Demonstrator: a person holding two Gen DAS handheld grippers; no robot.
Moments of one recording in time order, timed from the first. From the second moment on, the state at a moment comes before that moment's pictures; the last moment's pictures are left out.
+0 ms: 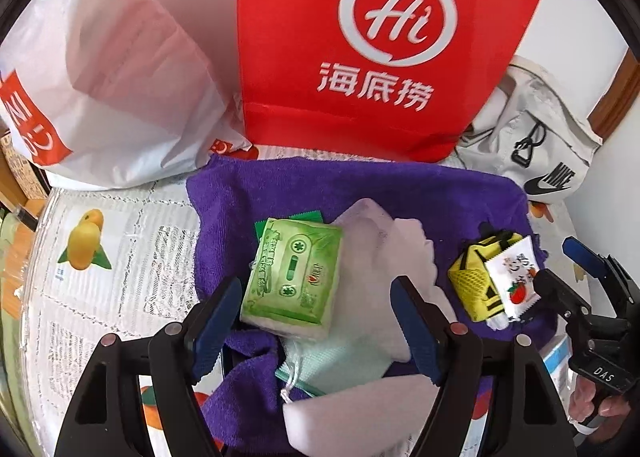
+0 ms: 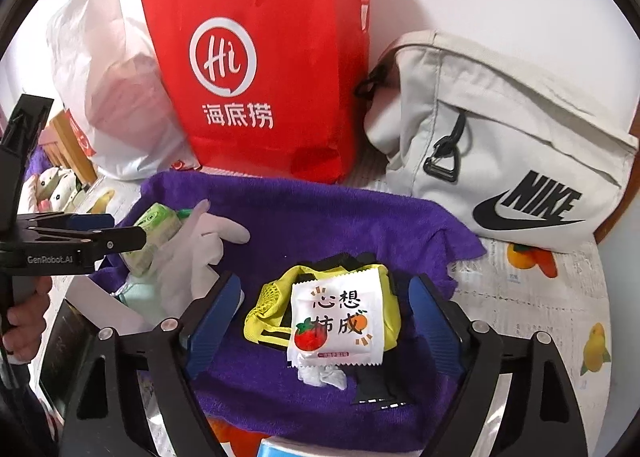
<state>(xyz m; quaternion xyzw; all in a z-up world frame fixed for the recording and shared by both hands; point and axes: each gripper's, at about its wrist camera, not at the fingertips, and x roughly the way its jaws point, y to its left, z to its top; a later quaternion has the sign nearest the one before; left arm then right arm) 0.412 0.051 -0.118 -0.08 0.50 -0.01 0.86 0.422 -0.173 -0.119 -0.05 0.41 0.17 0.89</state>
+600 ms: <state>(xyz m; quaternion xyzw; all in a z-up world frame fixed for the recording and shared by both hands) 0.297 0.034 -0.039 -0.05 0.44 -0.02 0.90 0.319 -0.191 -0.058 -0.02 0.40 0.13 0.91</state>
